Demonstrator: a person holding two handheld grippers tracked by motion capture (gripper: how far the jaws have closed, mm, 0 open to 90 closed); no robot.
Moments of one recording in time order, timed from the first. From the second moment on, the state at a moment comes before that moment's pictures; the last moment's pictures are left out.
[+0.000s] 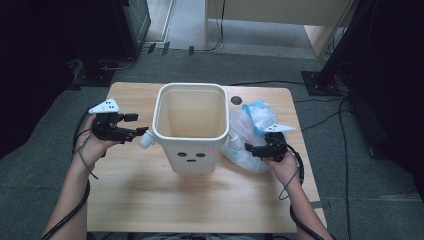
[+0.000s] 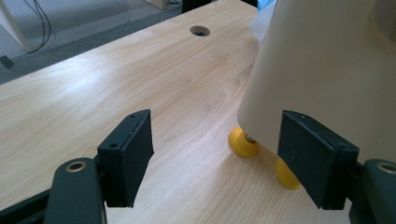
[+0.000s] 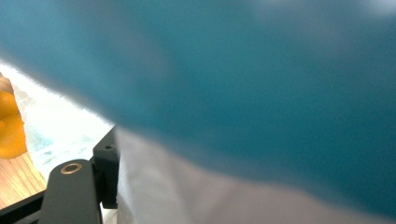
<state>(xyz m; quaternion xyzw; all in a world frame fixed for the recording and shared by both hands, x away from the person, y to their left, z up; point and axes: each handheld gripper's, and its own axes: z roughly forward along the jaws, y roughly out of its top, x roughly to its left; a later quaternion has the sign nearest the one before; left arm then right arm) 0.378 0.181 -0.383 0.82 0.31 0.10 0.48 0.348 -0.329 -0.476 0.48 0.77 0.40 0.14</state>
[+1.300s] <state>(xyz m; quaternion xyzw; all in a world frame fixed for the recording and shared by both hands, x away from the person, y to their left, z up) 0.381 0.188 -0.465 0.82 0.32 0.09 0.47 0.348 -0.328 -0.479 0.48 0.77 0.39 0.13</state>
